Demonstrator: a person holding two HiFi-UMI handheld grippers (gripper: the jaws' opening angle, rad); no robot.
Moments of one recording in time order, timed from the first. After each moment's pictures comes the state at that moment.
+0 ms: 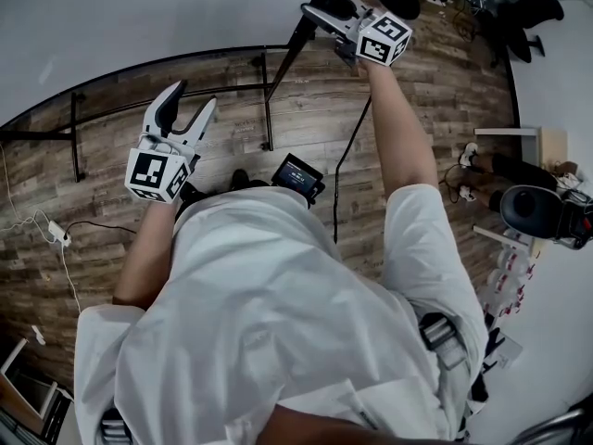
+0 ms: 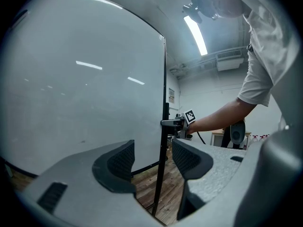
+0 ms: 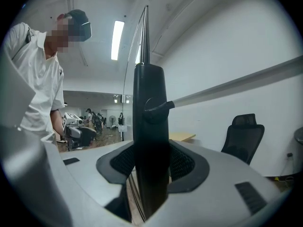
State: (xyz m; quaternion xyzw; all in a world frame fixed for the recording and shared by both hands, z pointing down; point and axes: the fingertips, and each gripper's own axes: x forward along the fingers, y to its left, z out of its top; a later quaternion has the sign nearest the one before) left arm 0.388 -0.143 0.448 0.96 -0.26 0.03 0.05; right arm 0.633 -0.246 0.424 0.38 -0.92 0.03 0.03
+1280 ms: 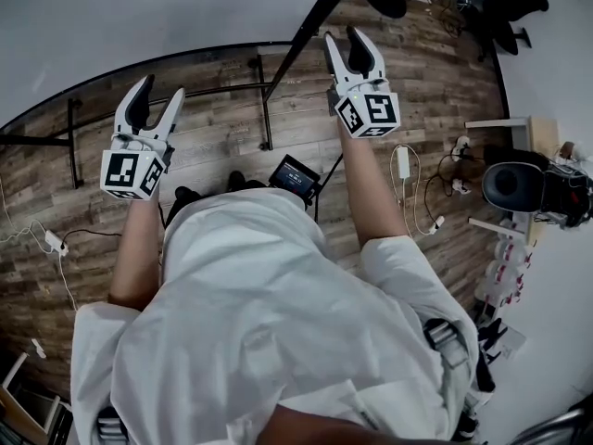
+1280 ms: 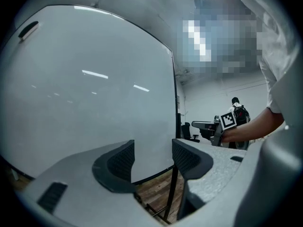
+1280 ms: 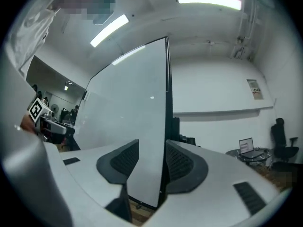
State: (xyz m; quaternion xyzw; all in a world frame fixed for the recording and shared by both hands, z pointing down) left arm 0.333 -0.165 0.416 0.95 -0.30 -0.01 0.04; right arm 0.635 -0.125 0.375 0.68 -0.73 -0.07 0.00
